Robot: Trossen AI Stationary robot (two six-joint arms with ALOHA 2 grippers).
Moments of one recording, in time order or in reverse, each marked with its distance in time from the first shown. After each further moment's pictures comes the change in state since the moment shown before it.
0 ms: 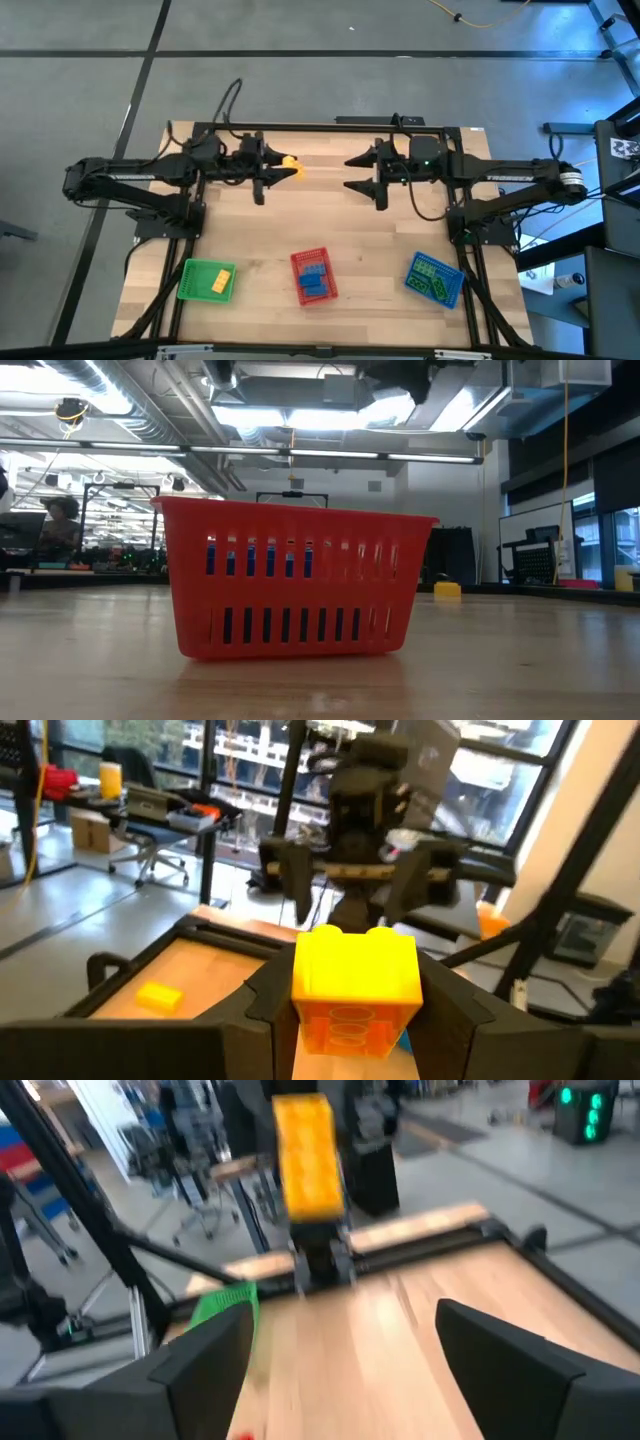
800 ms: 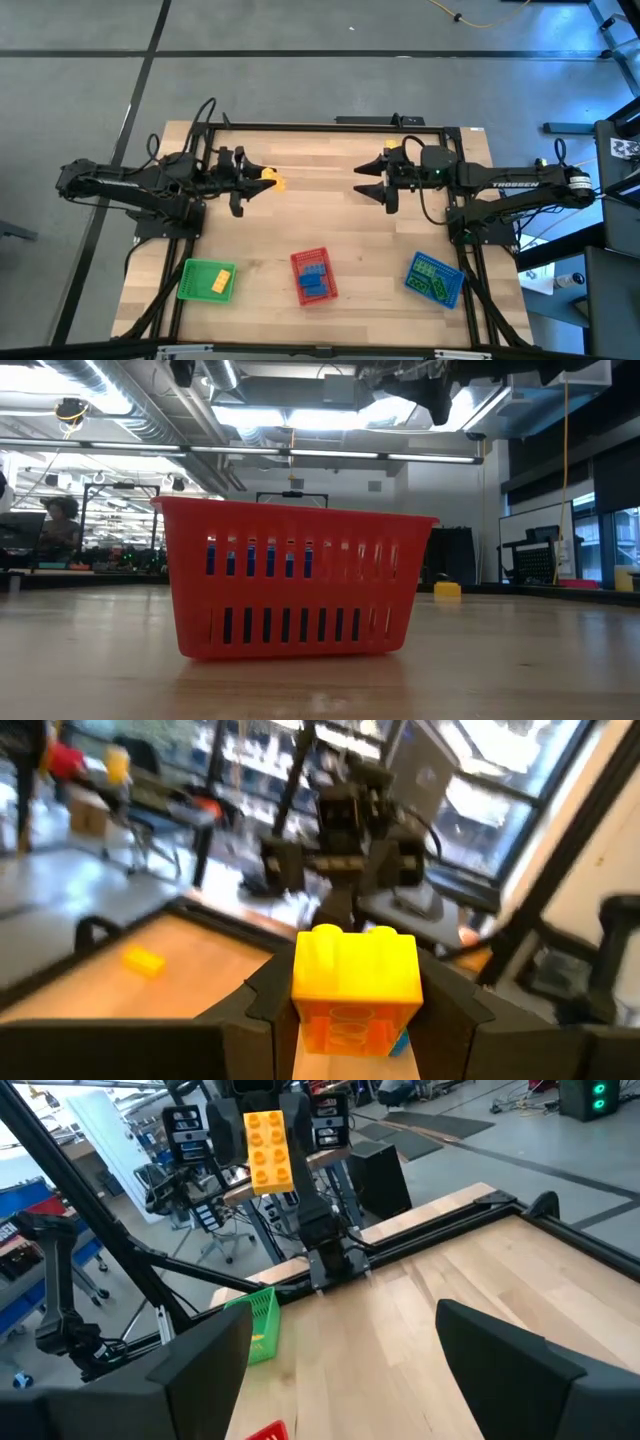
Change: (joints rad) left arm -0.153 -0.220 -0.204 0.041 -0.175 -0.106; right arm 0.000 -0.110 -0.209 0.175 0.000 0.154
